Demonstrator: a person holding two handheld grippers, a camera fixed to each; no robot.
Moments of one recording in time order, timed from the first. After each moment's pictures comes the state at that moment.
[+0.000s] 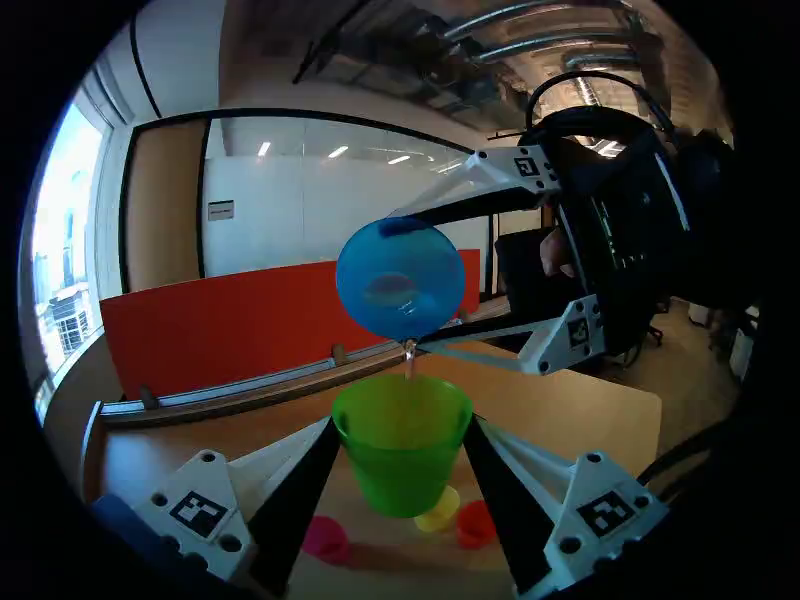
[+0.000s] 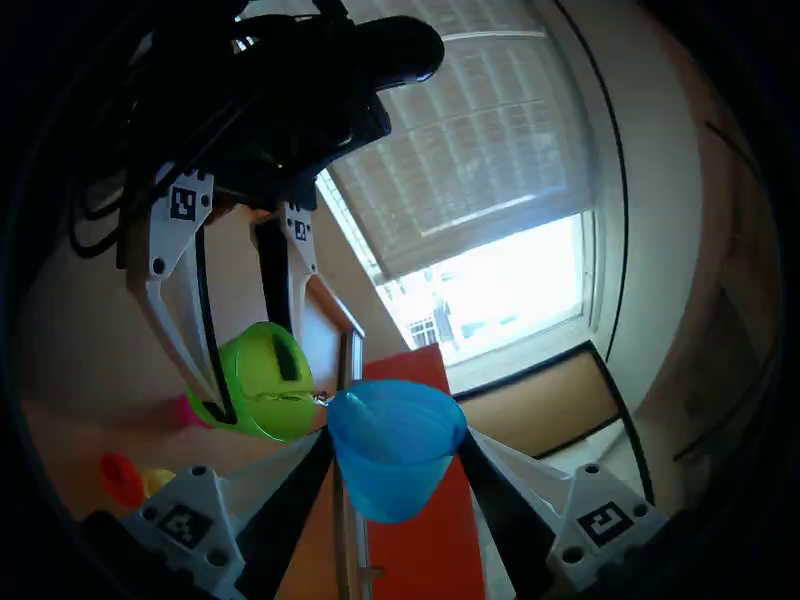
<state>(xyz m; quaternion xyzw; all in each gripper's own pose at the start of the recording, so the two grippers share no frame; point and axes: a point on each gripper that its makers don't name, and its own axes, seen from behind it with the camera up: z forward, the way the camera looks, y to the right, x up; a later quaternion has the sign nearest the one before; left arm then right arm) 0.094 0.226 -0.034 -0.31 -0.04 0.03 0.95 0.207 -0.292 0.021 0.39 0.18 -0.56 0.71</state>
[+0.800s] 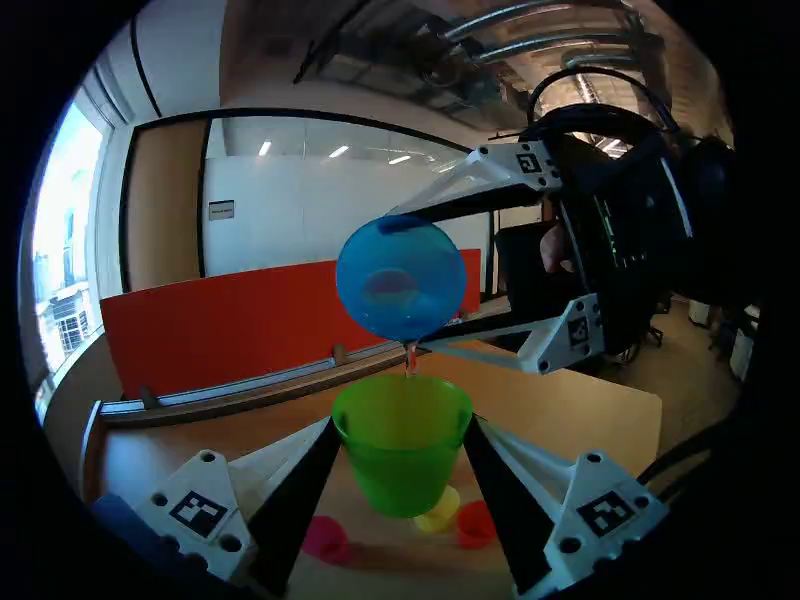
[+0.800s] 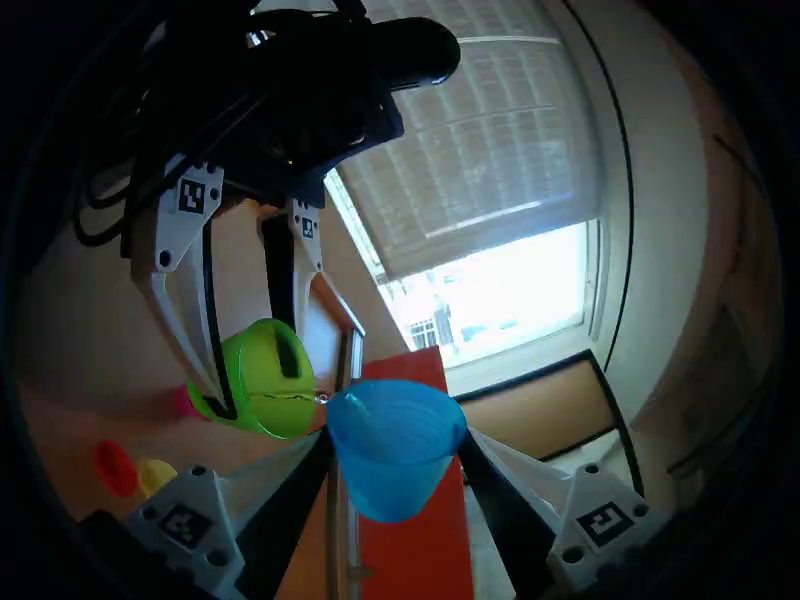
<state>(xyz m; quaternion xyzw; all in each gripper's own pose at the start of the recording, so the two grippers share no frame) 0.093 0.226 -0.034 -0.31 -0.04 0.03 0.95 0.208 -0.290 0.023 0.39 0.19 -0.58 0.69</state>
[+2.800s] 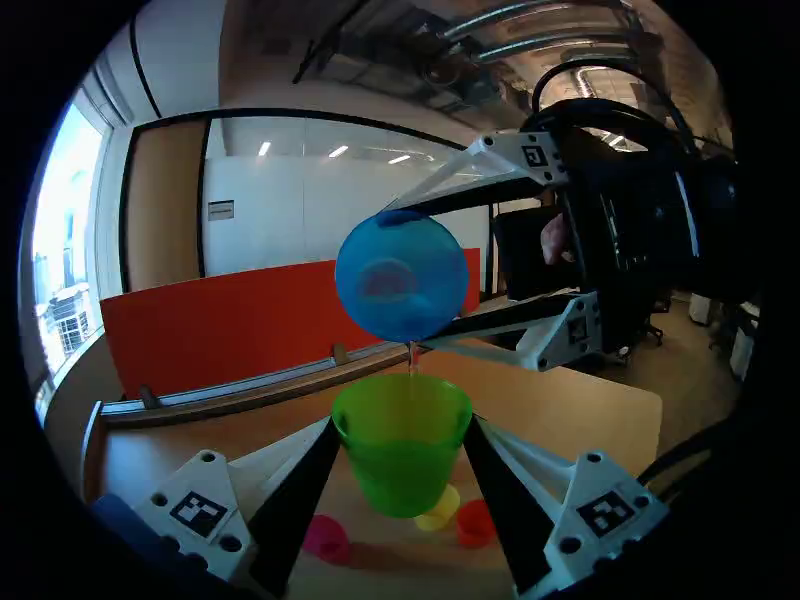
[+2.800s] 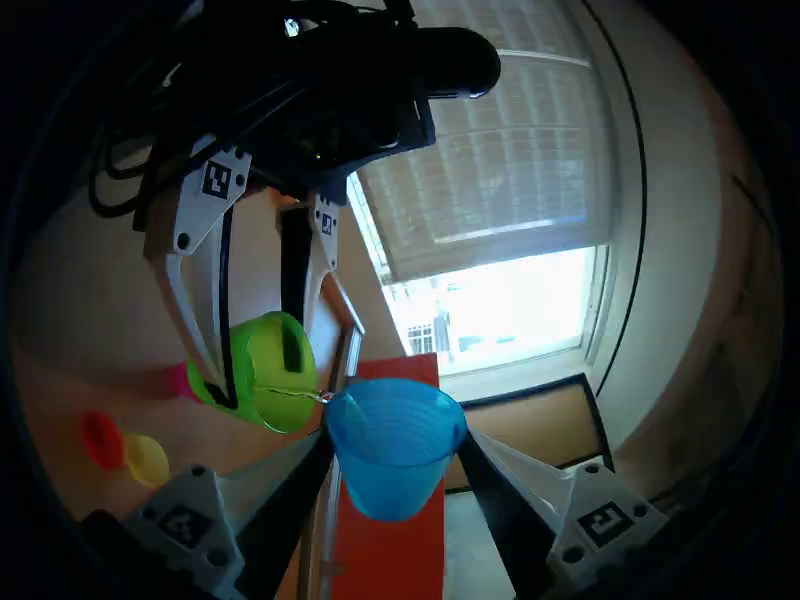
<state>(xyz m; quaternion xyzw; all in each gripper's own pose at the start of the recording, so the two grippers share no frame) 0.093 0.225 -0.035 -0.31 -0.04 0.03 0.95 0.208 -0.290 0.015 0.38 0.21 -0.62 0.65</state>
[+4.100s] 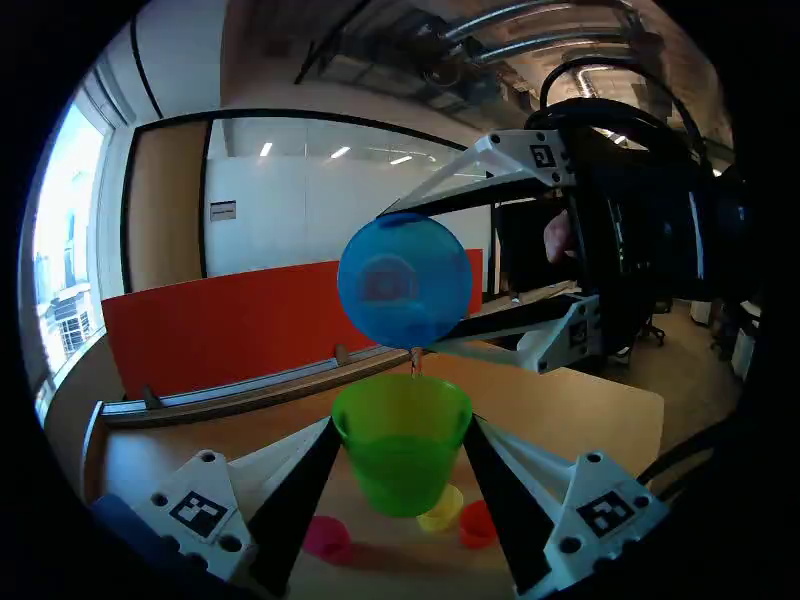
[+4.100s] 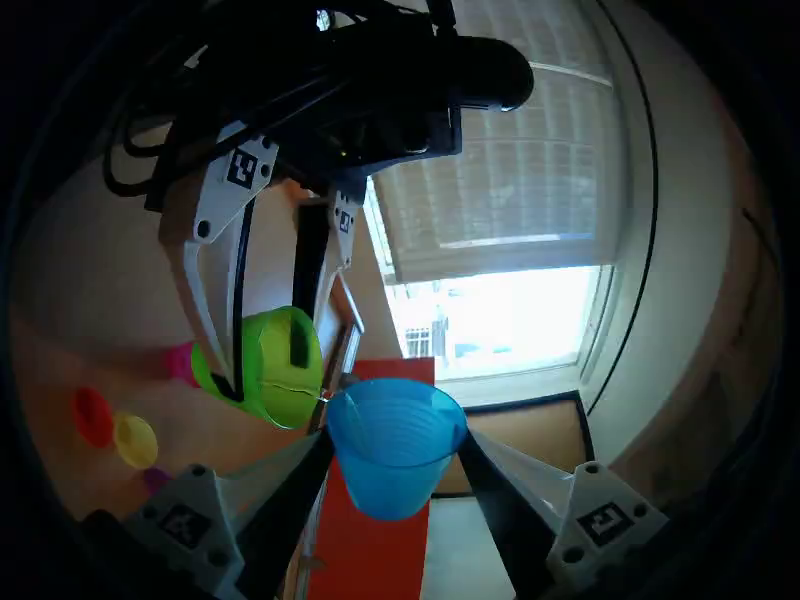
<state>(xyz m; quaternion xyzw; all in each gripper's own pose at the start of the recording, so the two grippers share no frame) 0.094 0.223 -0.032 -0.31 -0.04 0.03 0.95 0.204 -0.295 -0.003 0.37 0.23 -0.65 0.63</state>
